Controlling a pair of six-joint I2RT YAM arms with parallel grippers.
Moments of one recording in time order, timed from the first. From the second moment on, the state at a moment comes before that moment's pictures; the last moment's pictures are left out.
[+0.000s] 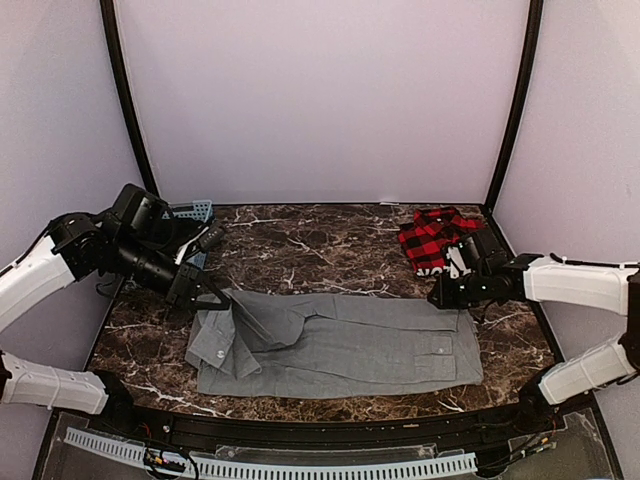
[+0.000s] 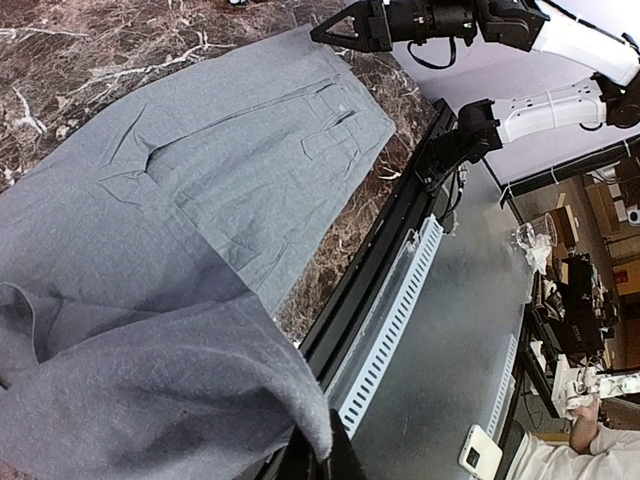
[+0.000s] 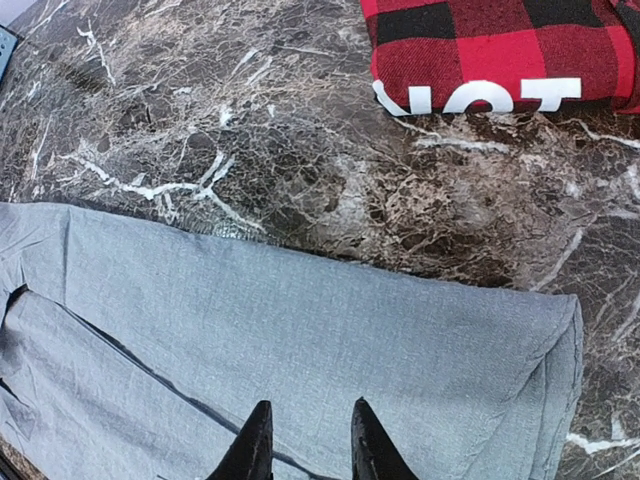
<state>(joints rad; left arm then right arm) -0.61 1.02 1.06 -0.93 0.67 -0.19 0.49 1.28 0.68 -0.33 -0.04 0.43</state>
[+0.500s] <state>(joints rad) -0.62 1.53 1.07 -0.55 0.75 -0.23 0.54 1.40 0.77 -0.31 -0.05 0.38</state>
